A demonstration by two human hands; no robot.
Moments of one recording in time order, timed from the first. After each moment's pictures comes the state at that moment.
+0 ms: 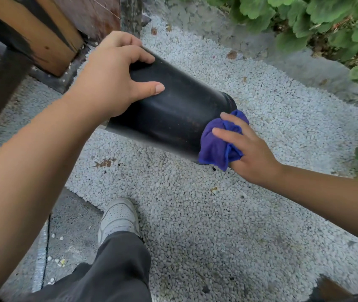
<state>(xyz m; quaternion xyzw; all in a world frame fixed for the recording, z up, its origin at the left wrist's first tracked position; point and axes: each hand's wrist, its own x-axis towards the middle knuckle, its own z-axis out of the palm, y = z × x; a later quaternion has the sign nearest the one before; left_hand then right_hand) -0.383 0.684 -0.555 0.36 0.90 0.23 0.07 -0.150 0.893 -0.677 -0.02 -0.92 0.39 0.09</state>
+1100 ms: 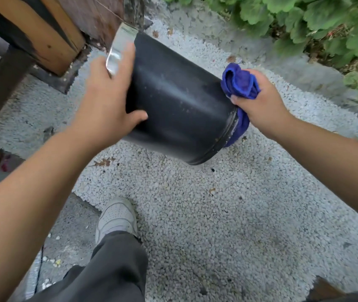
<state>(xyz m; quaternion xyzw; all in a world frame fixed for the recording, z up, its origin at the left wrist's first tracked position) -0.351 0.651 -0.577 0.31 0.93 0.19 0.06 -0.226 0.941 -0.647 -0.21 -0.79 0.57 0.09</state>
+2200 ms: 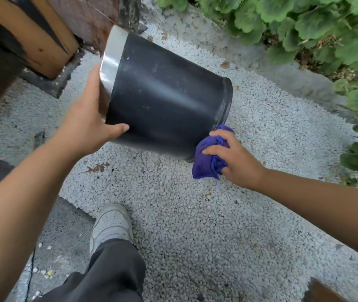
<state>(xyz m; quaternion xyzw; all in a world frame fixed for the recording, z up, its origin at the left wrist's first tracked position) -0.371 0.620 -0.600 0.25 0.91 0.29 0.14 -0.157 0.895 -0.701 0.01 -0.94 0.33 -0.02</state>
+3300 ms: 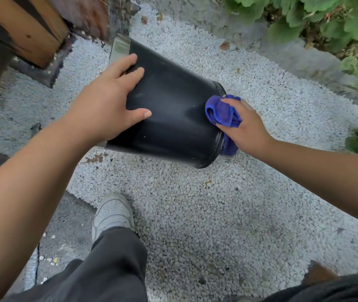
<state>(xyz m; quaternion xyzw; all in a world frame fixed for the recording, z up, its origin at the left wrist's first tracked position) -0.361 0.659 -0.592 0.39 0.90 0.13 0.12 -0.180 0.914 -0.697 -0.21 -0.85 0.48 0.05</state>
